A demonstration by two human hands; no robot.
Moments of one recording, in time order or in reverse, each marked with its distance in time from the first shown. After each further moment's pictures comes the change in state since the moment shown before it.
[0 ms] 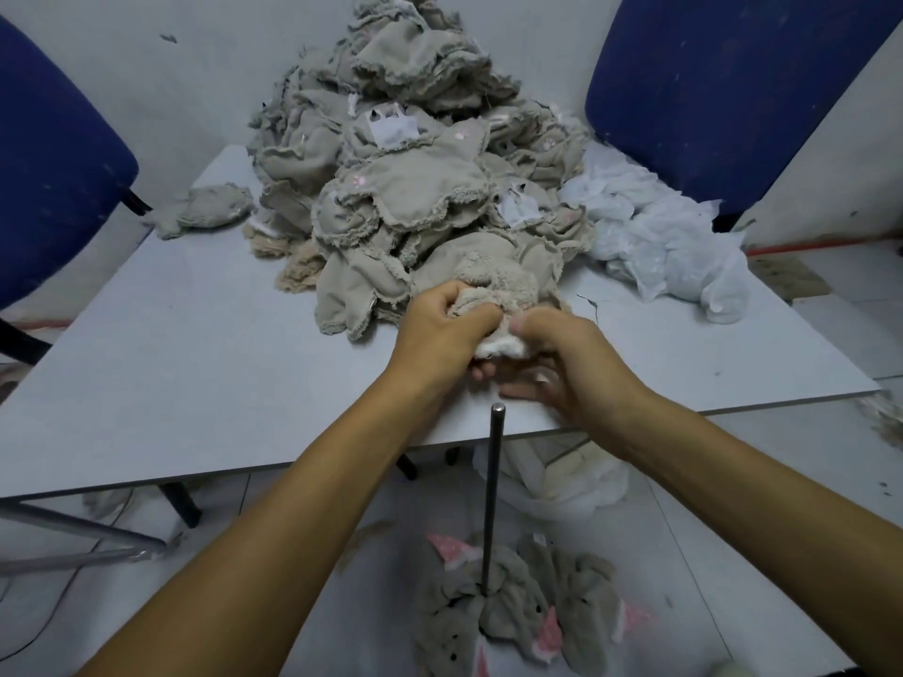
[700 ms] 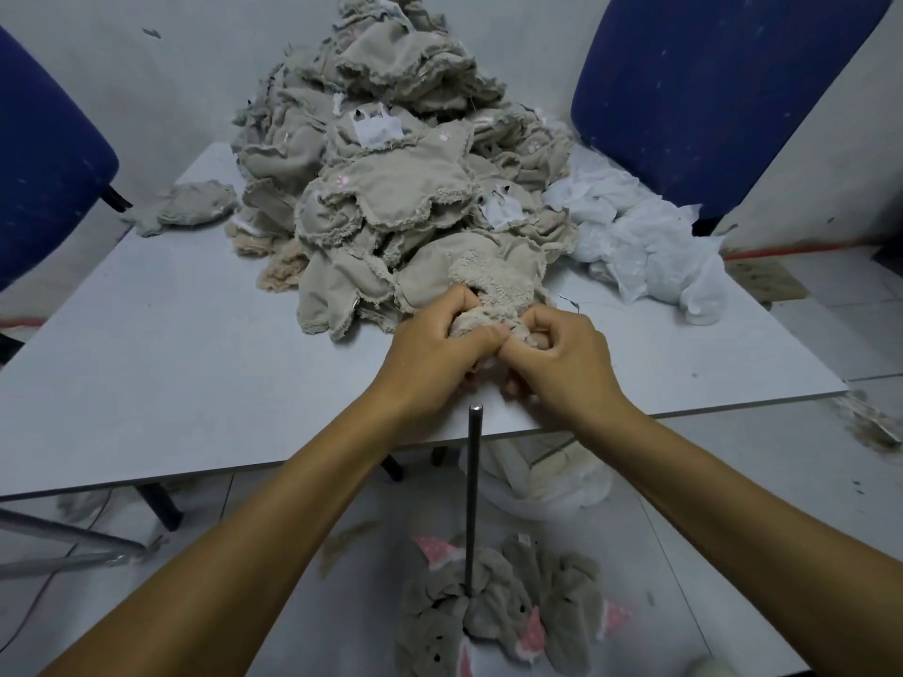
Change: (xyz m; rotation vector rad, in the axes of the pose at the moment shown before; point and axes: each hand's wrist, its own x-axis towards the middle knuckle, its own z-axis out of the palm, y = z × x) left_hand -0.008 -0.007 -0.005 0.192 -0.147 0.117; right_hand 0.005 0.013 -0.008 -0.505 0.250 -0.358
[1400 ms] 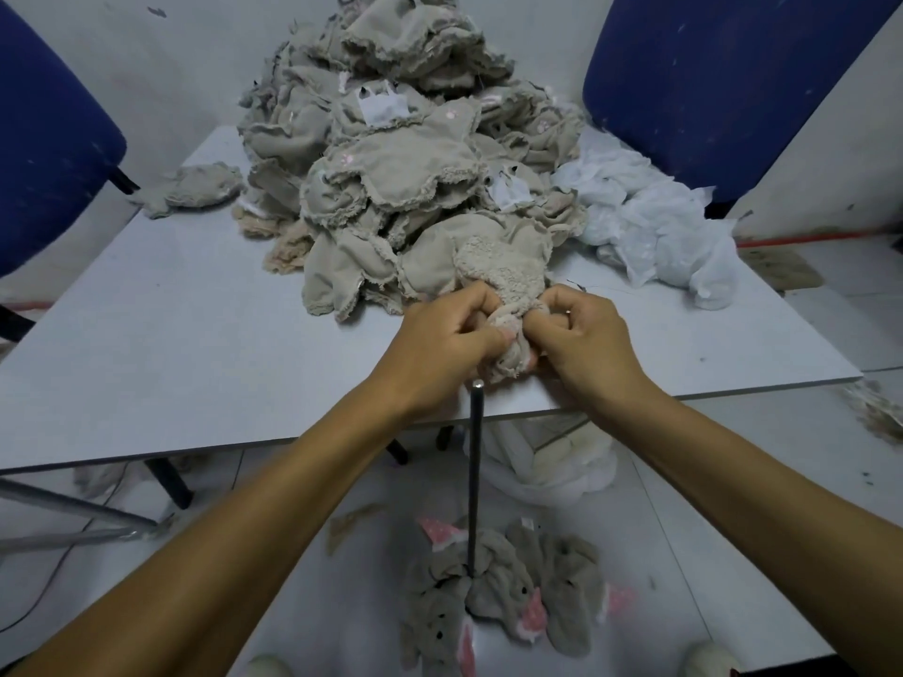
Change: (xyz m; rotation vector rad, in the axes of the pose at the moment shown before) left_hand -0.009 0.009 -0.001 0.193 -0.090 0.088; right_hand 0.003 0.006 -0.011 0.019 0.015 0.044
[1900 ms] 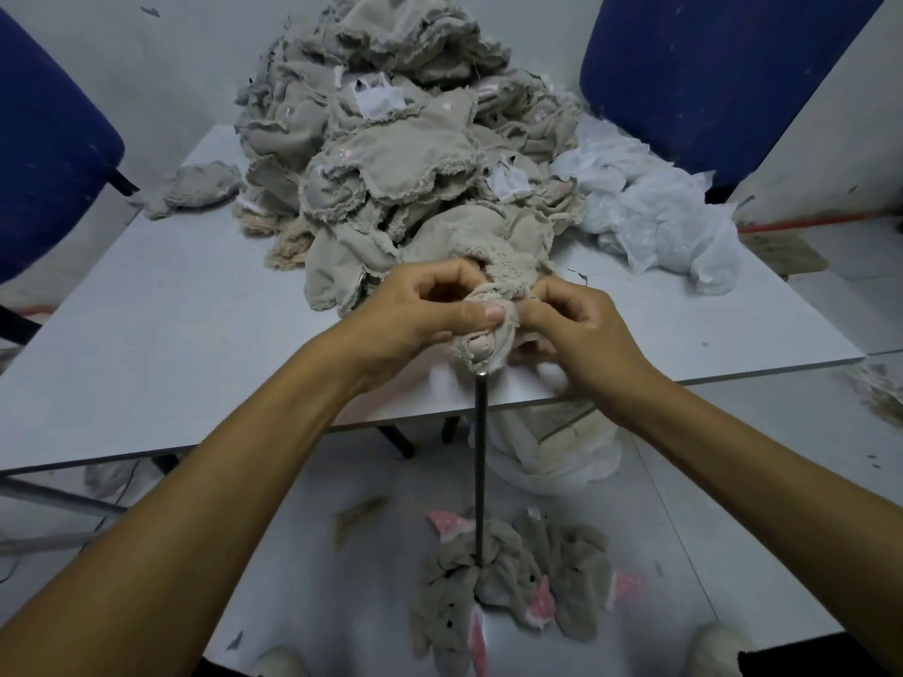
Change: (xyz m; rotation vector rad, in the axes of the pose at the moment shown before) left_hand 0.007 -0.001 -0.031 -0.404 -0.220 -0.055; right_hand -0.007 -0.001 -0.001 0.232 -0.164 -0.057
